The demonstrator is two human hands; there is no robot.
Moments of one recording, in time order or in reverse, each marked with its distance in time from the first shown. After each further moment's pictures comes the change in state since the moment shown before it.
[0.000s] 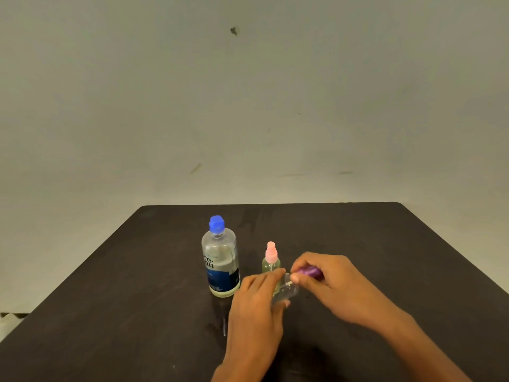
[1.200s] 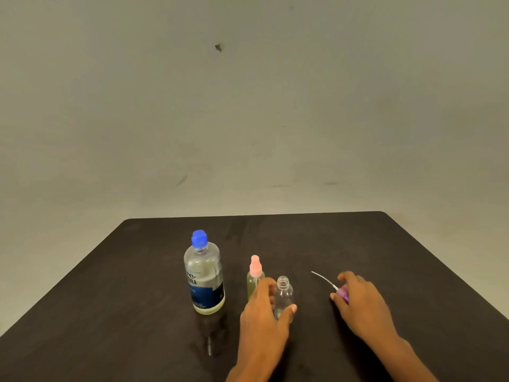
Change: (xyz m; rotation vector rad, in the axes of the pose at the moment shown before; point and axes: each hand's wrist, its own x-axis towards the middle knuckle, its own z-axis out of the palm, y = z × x) left_hand 0.016 0.015 0.039 -0.309 -0.156 -0.325; right_hand -0.009 0.119 0.022 -0.345 0.308 0.424
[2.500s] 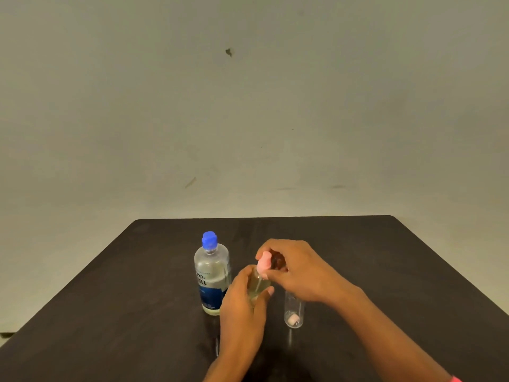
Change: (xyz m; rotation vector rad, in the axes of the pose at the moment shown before) left_hand 0.012 -0.002 -0.038 -0.150 0.132 -0.013; right_hand 0.009 -0.141 -0.062 0.336 -0.293 -0.515
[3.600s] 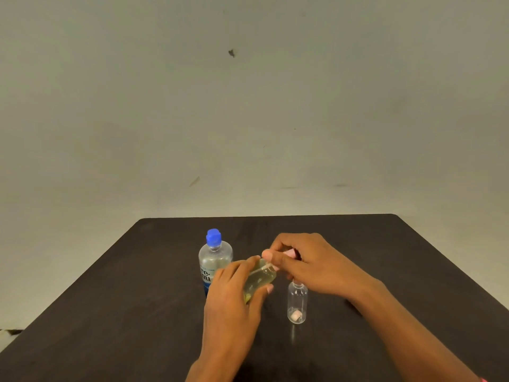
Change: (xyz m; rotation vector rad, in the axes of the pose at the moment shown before) left_hand -0.014 0.019 -0.035 0.289 0.150 0.356; right_hand -0.016 -0.014 -0.025 0.150 -0.037 -0.005
